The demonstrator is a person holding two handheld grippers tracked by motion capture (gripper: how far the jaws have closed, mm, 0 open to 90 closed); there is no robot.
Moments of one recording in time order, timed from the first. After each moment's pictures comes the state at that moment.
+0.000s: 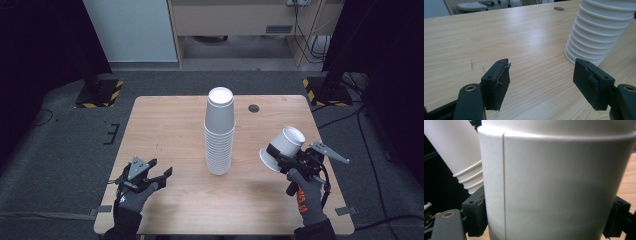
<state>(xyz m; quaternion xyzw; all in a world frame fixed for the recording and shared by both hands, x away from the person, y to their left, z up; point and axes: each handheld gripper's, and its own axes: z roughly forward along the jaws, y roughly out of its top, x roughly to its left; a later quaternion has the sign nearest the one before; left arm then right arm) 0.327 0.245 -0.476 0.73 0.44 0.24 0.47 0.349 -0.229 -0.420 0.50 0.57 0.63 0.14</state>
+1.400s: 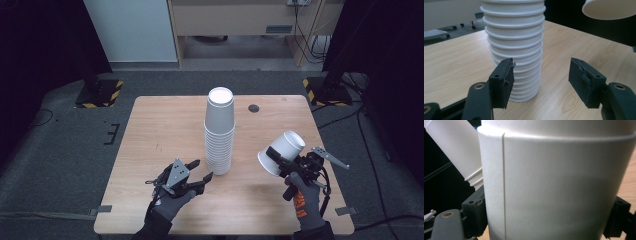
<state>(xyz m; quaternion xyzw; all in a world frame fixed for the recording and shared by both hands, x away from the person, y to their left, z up) 0.316 0.139 -0.457 0.76 0.31 0.21 0.53 0.341 -0.227 -0.427 0.52 0.54 0.66 0.09</state>
